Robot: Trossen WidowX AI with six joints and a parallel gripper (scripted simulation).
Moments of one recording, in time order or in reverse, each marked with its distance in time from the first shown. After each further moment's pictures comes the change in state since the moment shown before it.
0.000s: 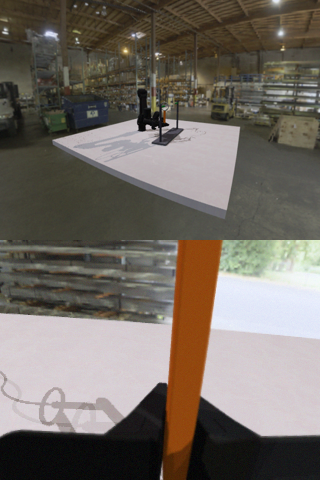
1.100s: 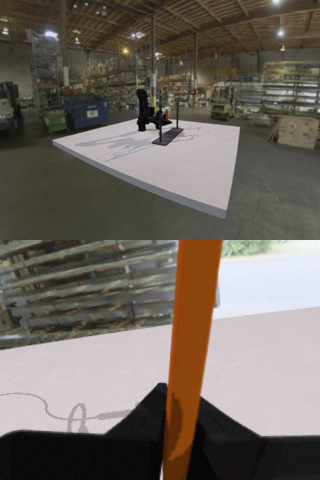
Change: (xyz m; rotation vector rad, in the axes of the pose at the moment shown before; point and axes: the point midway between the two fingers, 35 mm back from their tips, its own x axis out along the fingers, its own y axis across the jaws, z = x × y) arm 0.001 0.063 0.005 0.231 -0.006 0.021
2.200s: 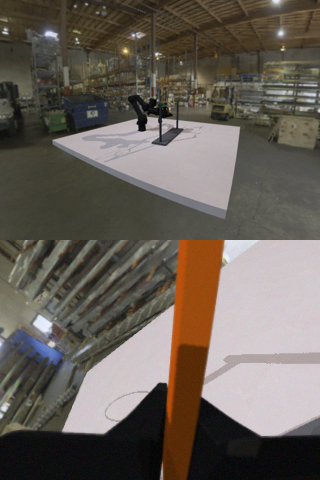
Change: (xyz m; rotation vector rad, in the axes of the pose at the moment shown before) arm -0.026 0.095 0.026 0.570 0.187 0.097
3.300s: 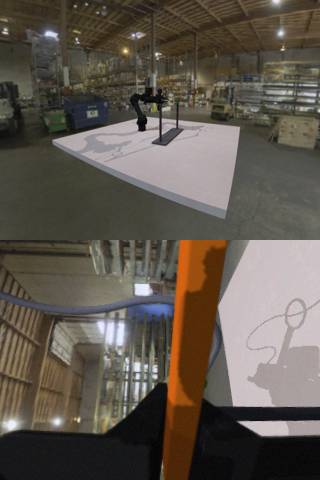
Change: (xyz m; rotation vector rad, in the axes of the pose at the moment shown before) arm -0.057 0.108 0.044 0.663 0.312 0.289
